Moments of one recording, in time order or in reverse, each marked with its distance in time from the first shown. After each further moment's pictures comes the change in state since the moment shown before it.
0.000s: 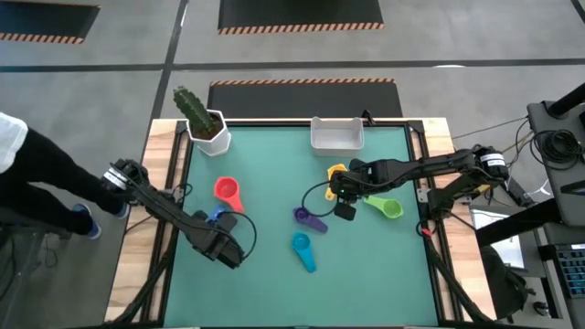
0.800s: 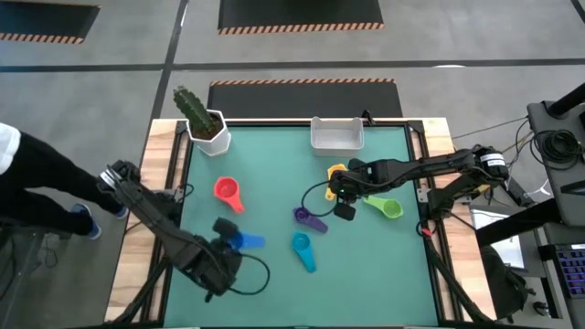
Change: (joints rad) left arm -0.153 -0.018 0.355 -0.130 -0.081 1.135; right arm 0.000 0.000 0.000 0.018 0.001 -0.026
